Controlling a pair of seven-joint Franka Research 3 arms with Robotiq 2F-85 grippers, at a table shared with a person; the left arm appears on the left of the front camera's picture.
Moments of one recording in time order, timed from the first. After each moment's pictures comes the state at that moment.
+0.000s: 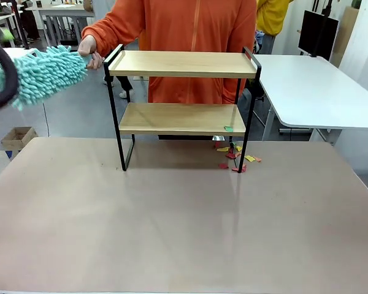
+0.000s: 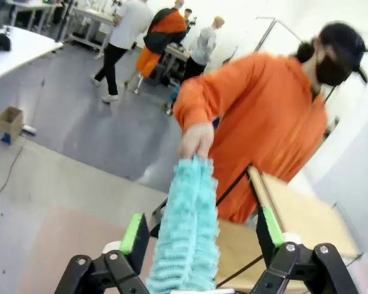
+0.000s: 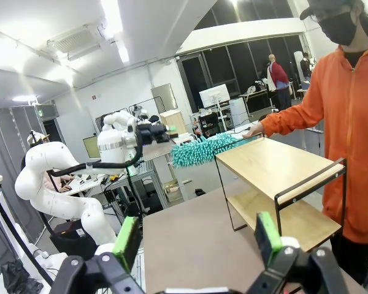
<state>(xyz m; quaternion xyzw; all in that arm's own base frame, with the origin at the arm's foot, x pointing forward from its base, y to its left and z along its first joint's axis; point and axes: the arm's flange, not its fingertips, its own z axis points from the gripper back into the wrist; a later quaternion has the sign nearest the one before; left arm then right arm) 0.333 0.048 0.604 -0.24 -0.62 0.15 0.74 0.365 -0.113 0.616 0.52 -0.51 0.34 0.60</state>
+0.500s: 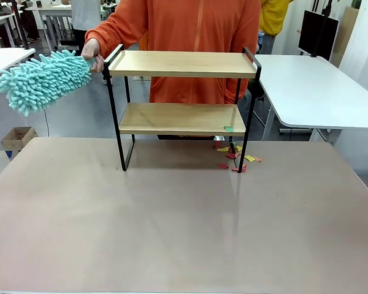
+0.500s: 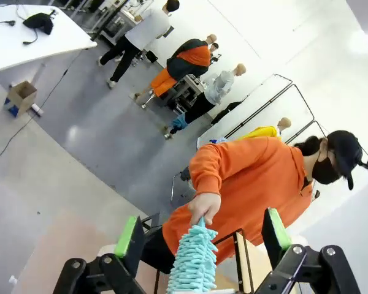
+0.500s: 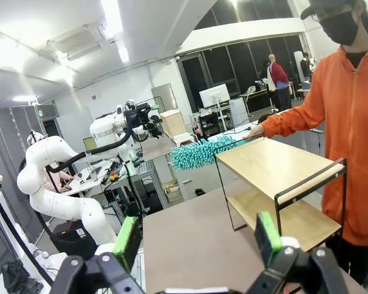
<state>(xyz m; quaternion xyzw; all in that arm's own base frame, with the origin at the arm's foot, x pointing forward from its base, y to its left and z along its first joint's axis) 0.299 0.161 0.665 -0.31 -0.61 0.28 0.68 0.365 -0.113 0.615 0.52 -0.51 0.34 0.60</state>
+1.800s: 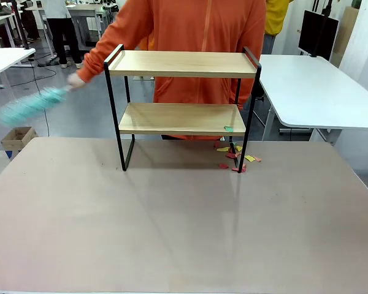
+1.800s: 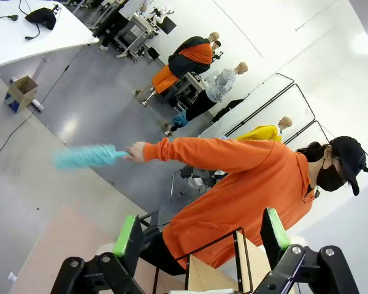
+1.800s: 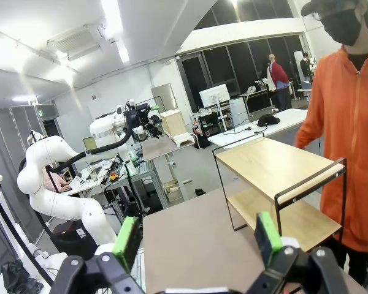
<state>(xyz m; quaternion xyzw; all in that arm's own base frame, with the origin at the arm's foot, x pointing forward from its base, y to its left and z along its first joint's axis) 0.298 0.162 0.666 -0.31 -0.60 0.28 0.68 0.365 -0.113 0.615 0.52 -0.51 0.34 0.60</state>
